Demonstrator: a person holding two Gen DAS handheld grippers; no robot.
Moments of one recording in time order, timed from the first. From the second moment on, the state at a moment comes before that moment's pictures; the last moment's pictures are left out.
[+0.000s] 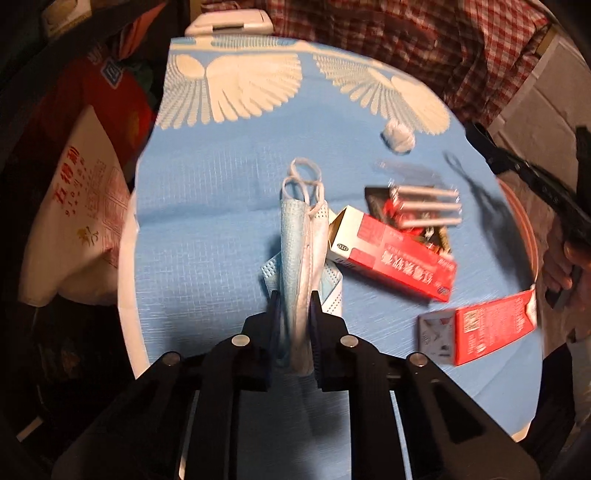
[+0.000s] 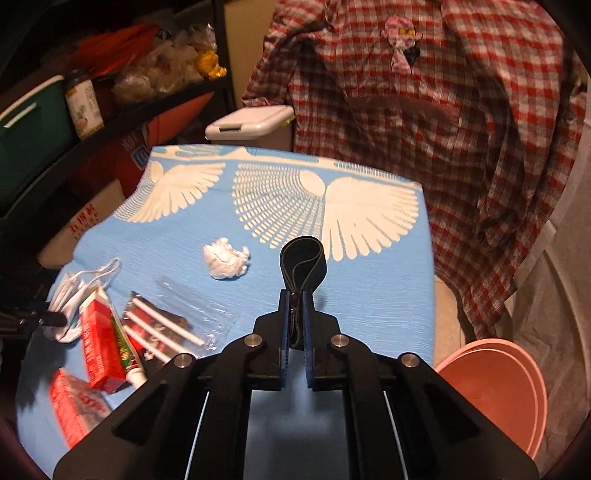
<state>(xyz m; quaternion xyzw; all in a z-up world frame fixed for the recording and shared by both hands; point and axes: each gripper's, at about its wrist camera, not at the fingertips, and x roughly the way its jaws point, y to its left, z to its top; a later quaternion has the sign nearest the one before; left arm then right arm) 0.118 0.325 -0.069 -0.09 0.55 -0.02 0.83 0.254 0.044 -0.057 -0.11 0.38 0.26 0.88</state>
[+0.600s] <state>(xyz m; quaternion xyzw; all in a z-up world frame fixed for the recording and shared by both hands) 0.089 0.291 0.015 -0.11 0.45 -0.03 0.88 0.152 -0.032 0.042 -0.08 0.32 0.27 0.90</state>
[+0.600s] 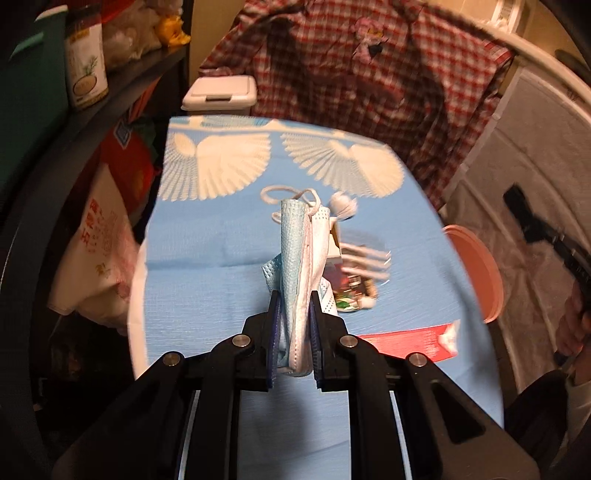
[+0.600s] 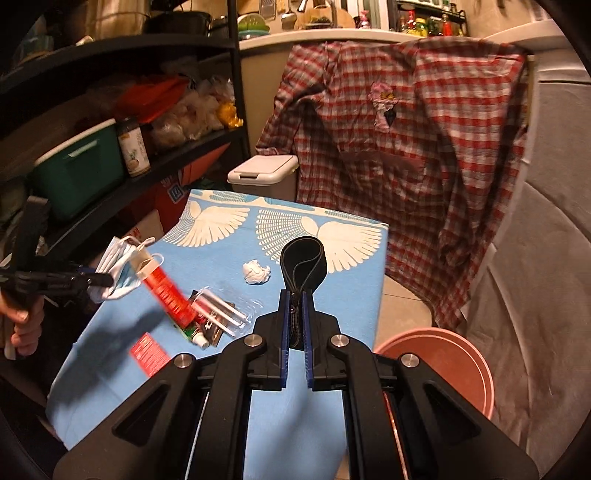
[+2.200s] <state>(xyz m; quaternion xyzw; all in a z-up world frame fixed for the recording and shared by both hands) 0.103 0.081 0.053 -0.06 0.35 -0.07 0.93 0.126 -0.164 0.028 -0.01 0.29 0.15 0.94</state>
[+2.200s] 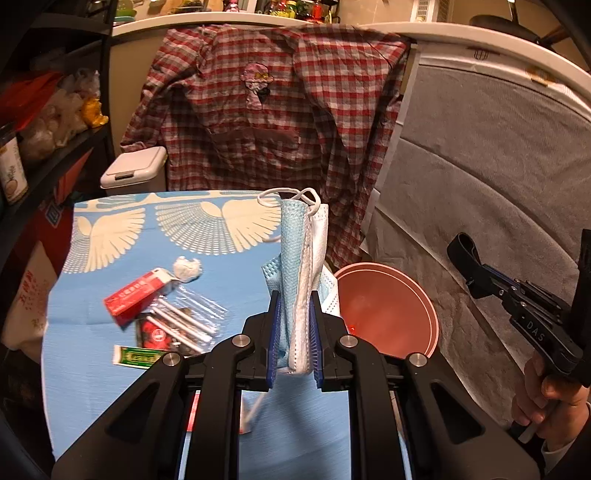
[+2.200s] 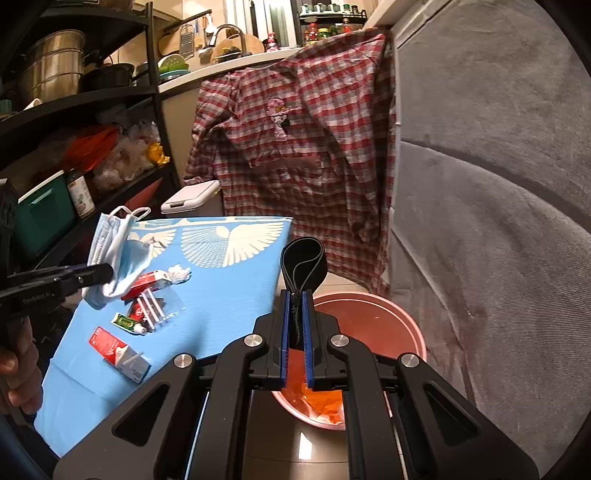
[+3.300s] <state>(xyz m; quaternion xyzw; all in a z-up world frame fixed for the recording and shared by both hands) 0.158 0.014 0.016 -0.06 0.38 -0.10 0.92 0.157 -0.200 0.011 0.00 0.31 0.10 0.95</state>
